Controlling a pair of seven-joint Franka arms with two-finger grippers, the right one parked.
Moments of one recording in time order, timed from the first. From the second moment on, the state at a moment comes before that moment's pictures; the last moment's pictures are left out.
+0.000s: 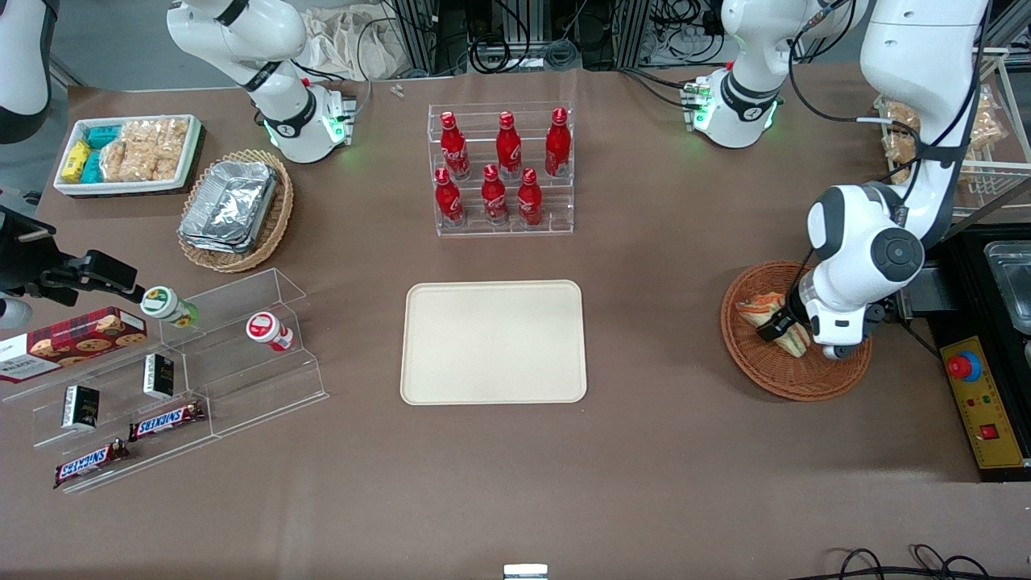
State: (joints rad) arm 0.00 0.29 -0.04 -2.22 -0.01 2.44 -0.77
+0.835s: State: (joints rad) arm -0.01 0.16 -0.12 -1.81 0.01 1.86 -0.96
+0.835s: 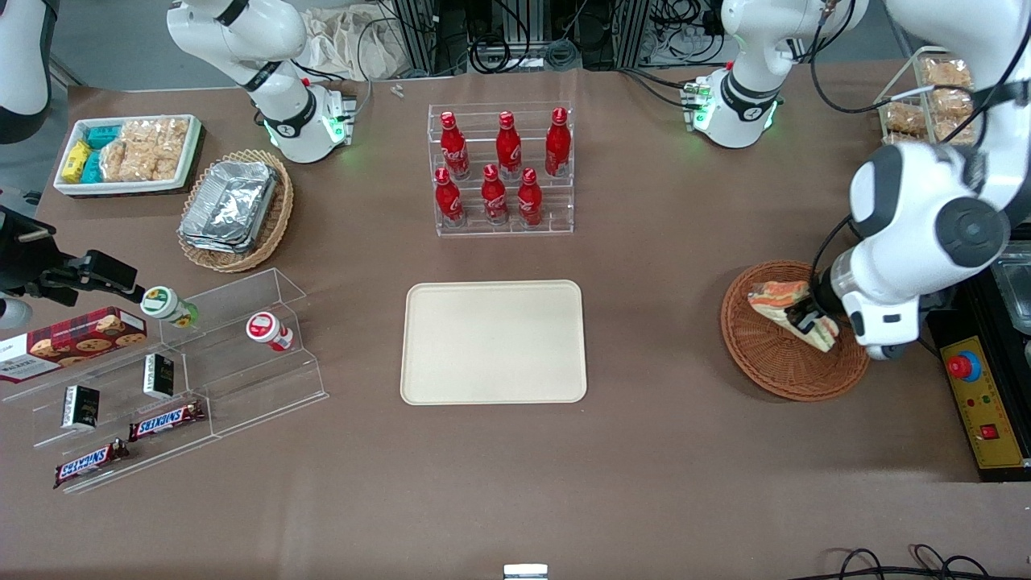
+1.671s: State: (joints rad) arm -0.04 0.25 -0.43 -1.70 0.01 1.83 -0.95
